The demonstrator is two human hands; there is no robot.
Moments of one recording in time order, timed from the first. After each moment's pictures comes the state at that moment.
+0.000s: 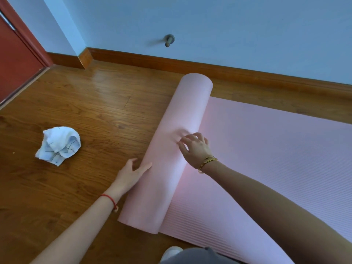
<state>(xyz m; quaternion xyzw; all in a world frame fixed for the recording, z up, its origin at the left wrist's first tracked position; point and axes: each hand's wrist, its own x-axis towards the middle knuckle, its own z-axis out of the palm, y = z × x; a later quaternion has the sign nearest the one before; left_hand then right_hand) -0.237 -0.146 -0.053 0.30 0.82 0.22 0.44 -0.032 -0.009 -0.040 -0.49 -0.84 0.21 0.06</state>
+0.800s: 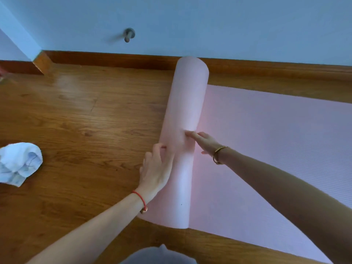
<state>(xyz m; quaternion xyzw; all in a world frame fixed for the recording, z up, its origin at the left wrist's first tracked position) -0.071 -0.076 -0.022 0.44 0.79 0.21 0.36 0.089 0.044 -0.029 -0.60 -0.55 0.57 0.10</state>
